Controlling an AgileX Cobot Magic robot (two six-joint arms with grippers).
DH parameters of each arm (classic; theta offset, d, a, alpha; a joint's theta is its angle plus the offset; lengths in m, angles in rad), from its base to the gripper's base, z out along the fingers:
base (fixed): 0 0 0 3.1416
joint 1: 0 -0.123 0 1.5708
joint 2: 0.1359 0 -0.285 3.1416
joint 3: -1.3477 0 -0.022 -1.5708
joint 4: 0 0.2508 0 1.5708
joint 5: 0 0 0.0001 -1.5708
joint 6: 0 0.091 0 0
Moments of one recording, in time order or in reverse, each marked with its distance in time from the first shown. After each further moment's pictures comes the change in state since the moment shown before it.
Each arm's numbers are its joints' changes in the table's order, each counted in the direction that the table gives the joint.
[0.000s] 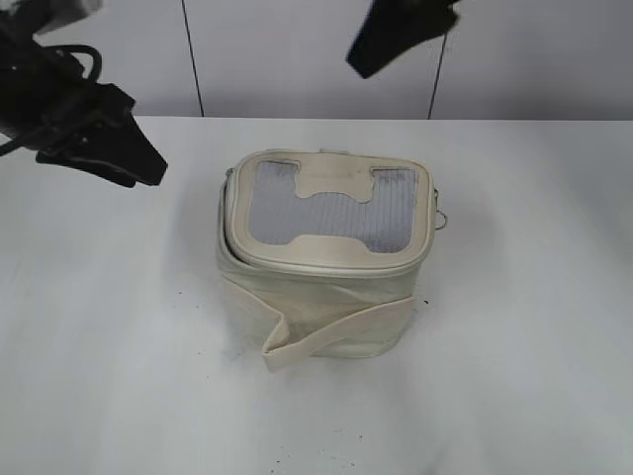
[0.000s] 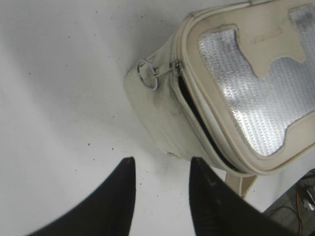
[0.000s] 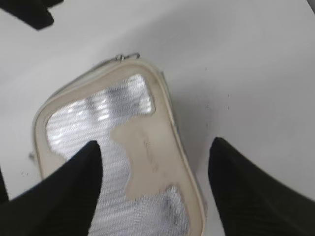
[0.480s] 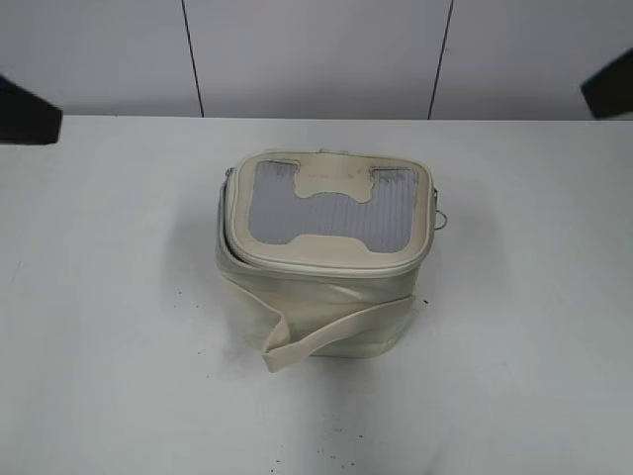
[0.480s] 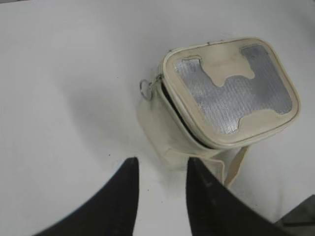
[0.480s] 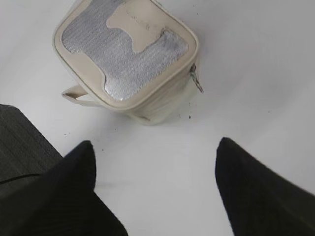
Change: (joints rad) left arm 0.000 -0.527 -0.261 0.068 0.136 -0.072; right arm 0.366 -0.622 -0.657 0.160 0.069 0.033
